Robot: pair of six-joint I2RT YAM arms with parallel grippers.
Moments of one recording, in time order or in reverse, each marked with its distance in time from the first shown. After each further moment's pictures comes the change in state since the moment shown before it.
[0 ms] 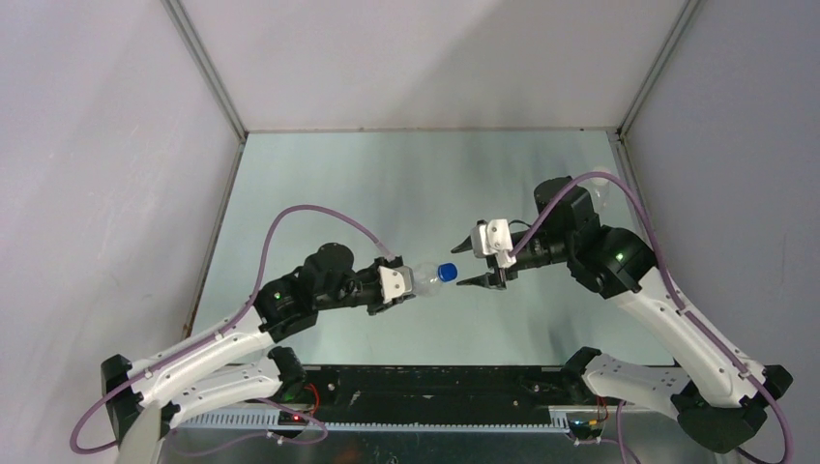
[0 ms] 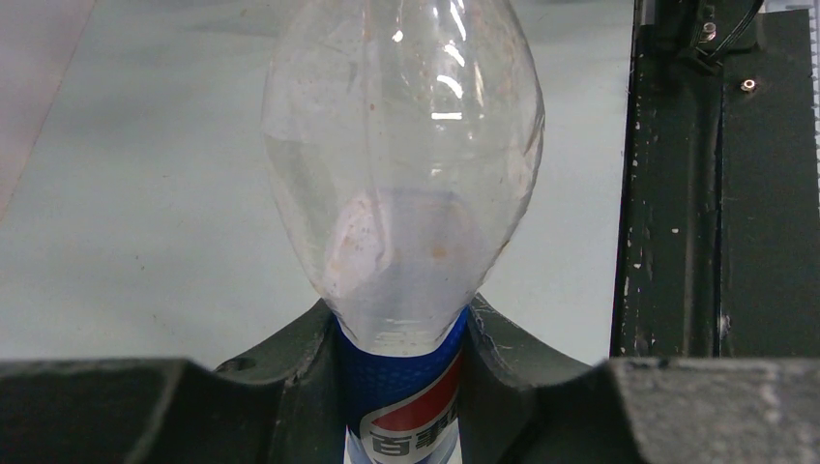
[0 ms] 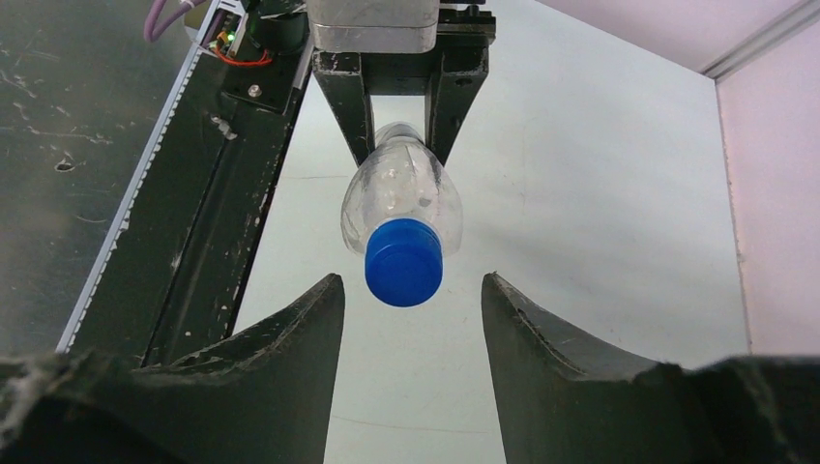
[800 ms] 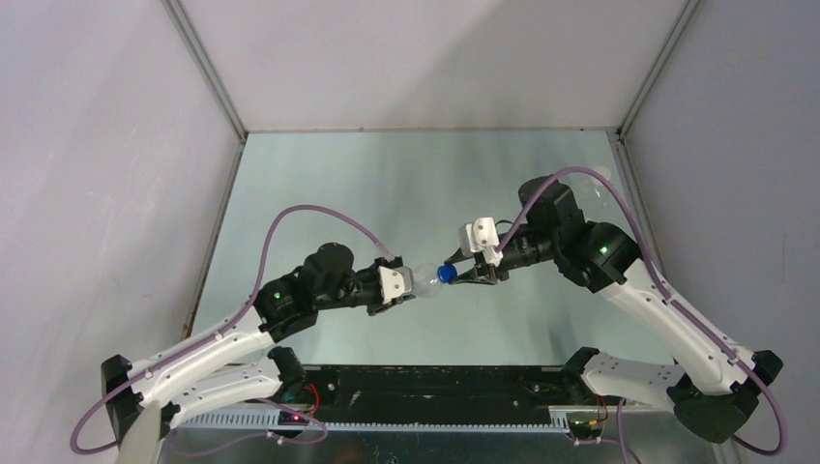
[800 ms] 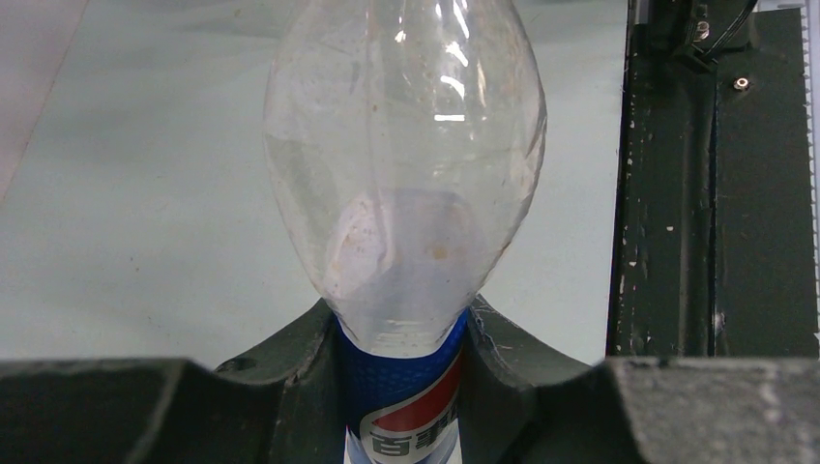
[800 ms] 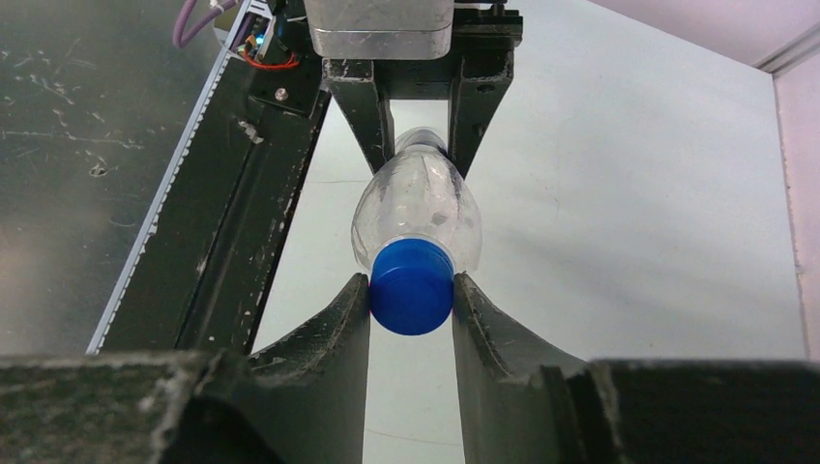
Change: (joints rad) left arm 0.000 0.000 0.000 -0.001 0.019 -0.001; right arm 0.034 0.055 0.000 0.004 -0.022 0.018
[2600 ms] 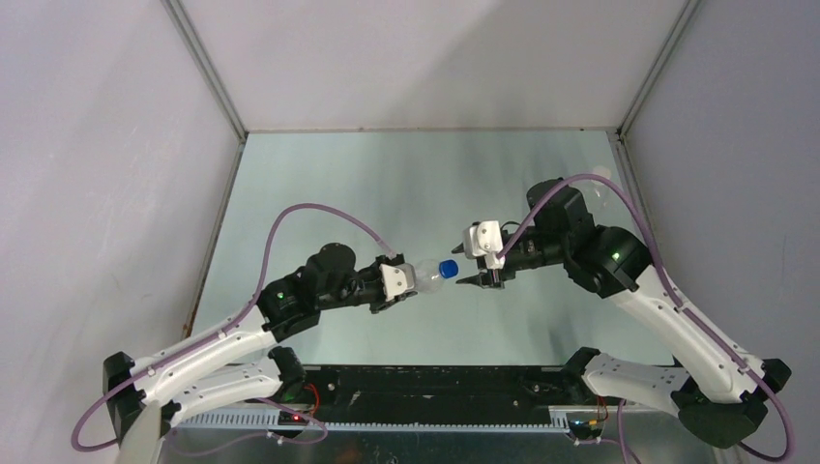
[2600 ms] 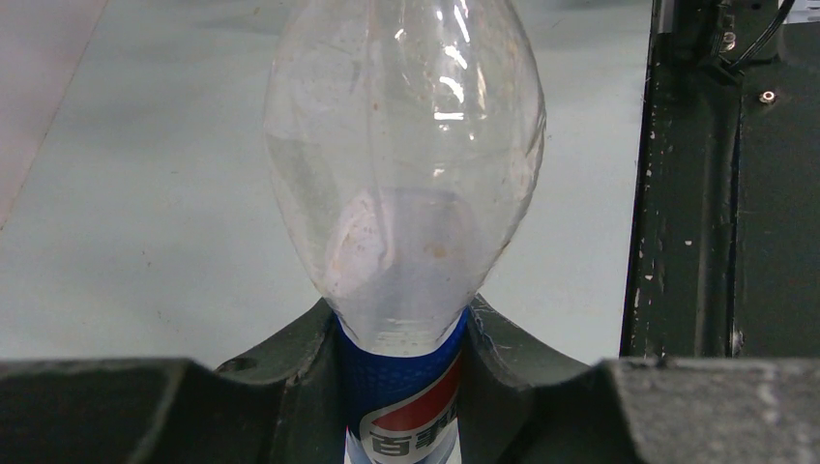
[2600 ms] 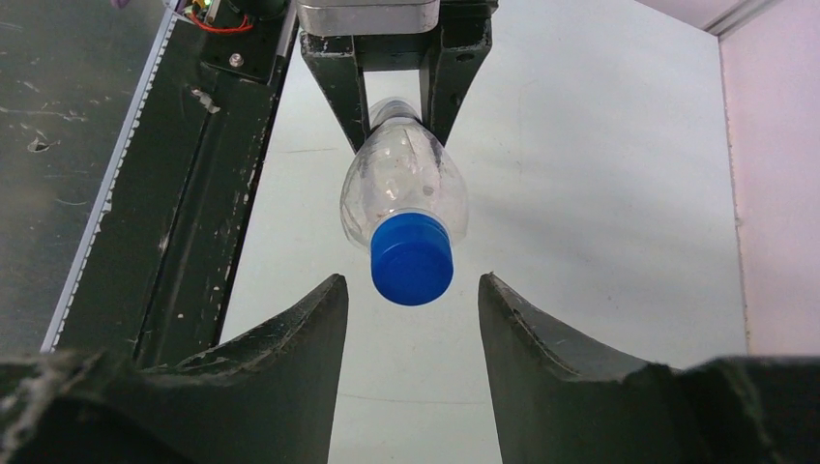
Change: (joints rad) left arm -0.006 0.013 -0.010 0.039 -0.045 -0.016; right arm 0.008 -0.038 0.017 -0.042 0.126 -0.022
